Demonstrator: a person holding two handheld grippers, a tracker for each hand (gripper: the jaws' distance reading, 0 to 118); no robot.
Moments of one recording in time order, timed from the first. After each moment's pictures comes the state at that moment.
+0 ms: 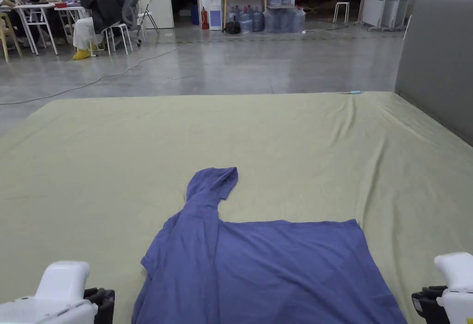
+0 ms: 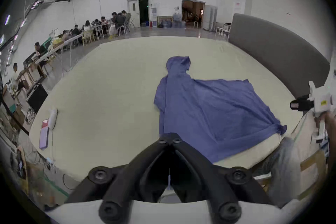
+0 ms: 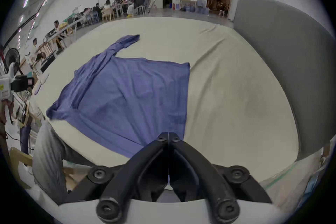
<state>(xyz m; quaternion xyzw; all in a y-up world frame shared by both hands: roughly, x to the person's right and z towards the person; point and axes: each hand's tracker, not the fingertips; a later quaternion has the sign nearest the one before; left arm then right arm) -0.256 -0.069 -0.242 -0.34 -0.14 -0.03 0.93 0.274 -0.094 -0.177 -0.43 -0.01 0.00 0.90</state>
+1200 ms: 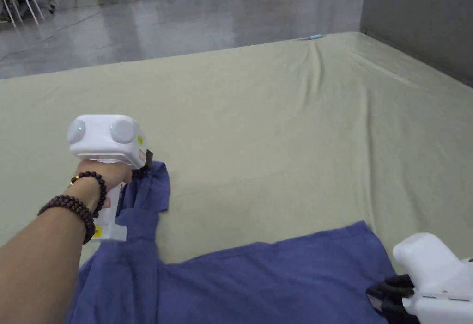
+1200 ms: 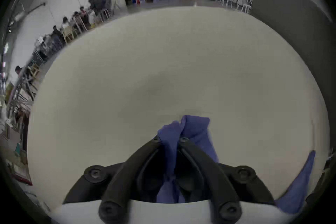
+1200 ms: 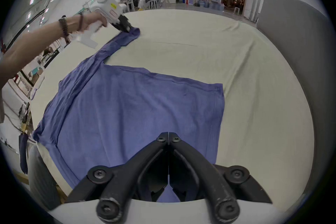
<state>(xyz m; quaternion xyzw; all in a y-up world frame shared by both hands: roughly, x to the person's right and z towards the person) -0.030 -0.175 -0.769 -0.45 -0.12 -0.13 0.88 0.265 -0.161 -0.351 -0.45 0.04 0.00 0.89</state>
